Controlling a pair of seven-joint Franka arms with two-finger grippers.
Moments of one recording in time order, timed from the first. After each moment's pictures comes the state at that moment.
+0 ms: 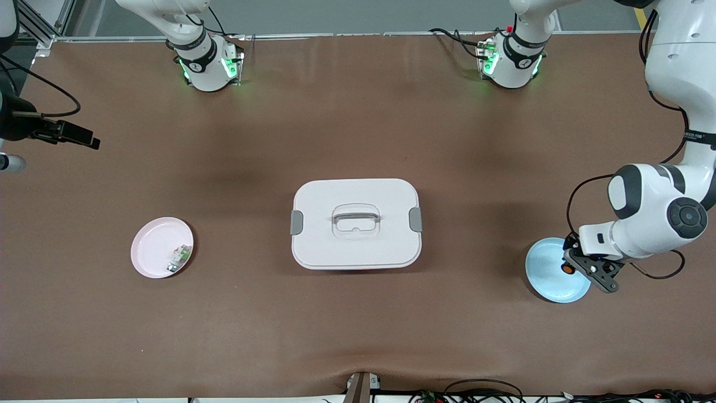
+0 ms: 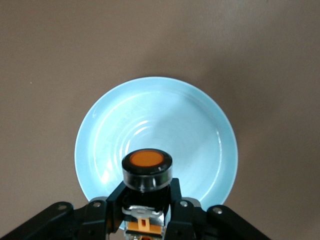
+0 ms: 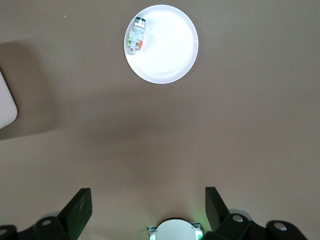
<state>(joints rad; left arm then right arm) 0.33 0.63 -0.31 -1.68 0.18 2.33 0.87 -0.07 0.00 -0.04 -1.67 0.05 1.47 0.05</state>
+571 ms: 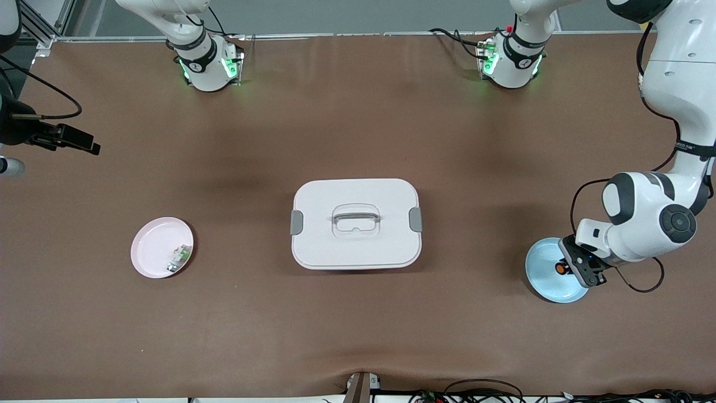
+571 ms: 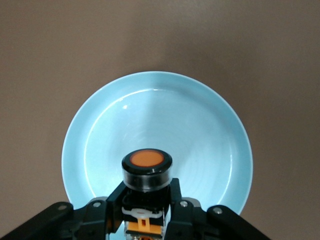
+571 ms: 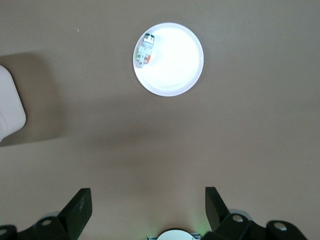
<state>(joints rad) 0.34 0.68 -0.31 -1.68 0.21 2.41 1.27 -0.07 0.00 -0.01 -1.63 0.04 1.49 0.05</state>
